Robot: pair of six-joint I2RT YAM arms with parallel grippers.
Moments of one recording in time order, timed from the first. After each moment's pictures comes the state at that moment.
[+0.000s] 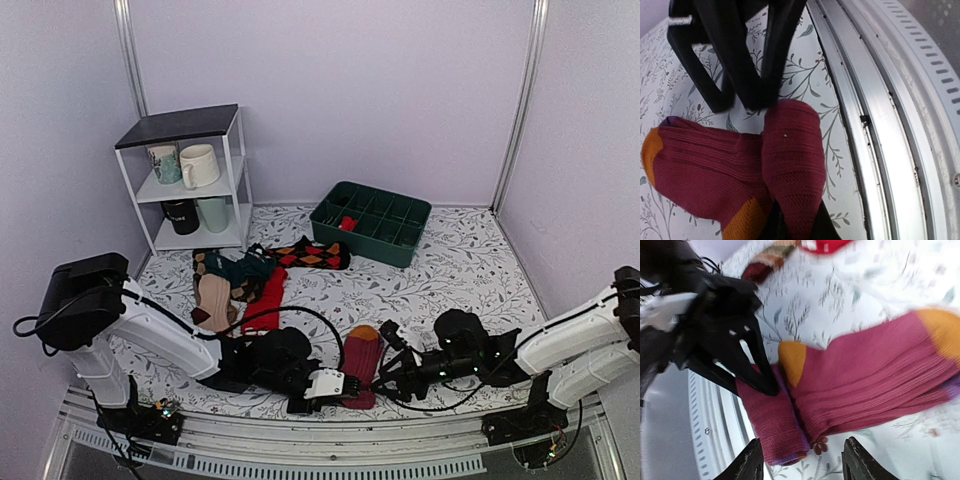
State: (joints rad) left arm -1.29 1.76 0.67 0.40 0.18 0.43; right arm 1.06 1.41 0.35 0.42 -0.37 0.38
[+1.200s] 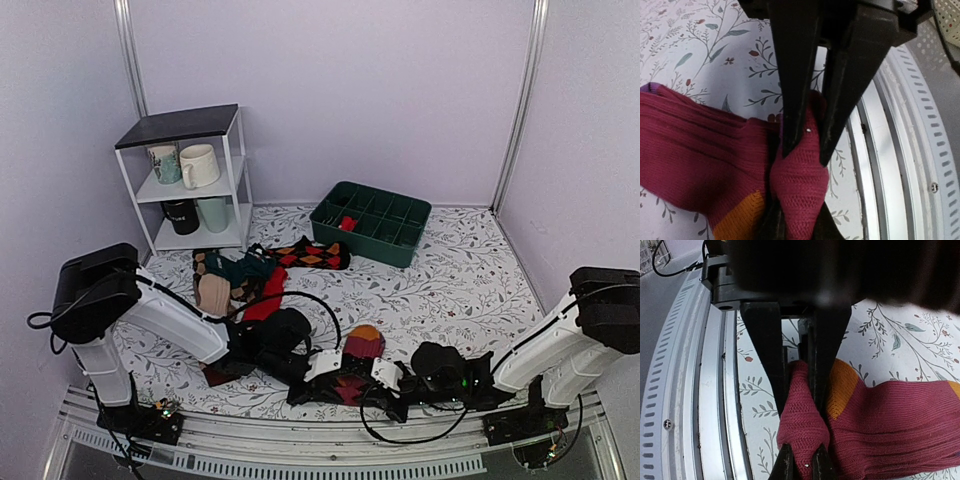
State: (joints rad) left arm -1.17 1.84 0.75 0.32 0.47 0.26; right arm 1.31 1.57 0.32 0.69 -0.03 0.02
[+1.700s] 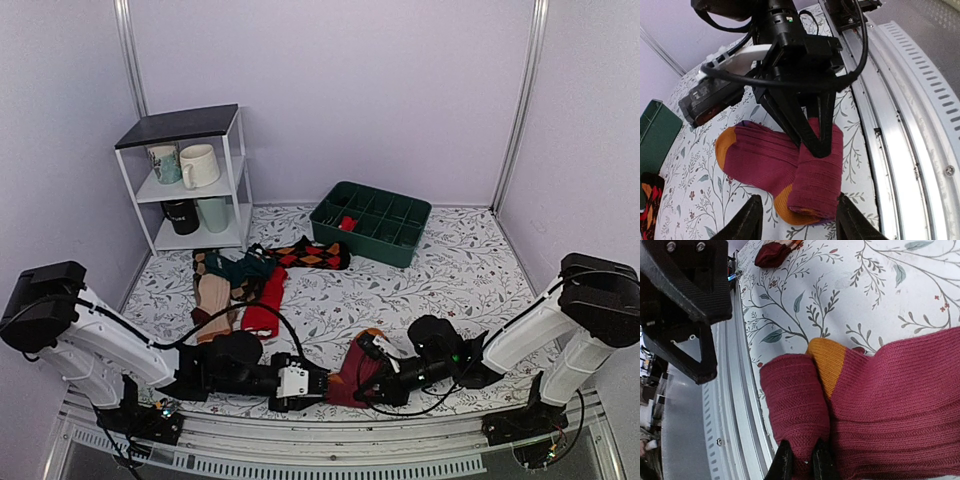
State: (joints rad) left arm -1.32 1.52 0.43 0.64 0.06 0.45; right arm 1.10 1.62 0.38 0.59 -0.43 0.42
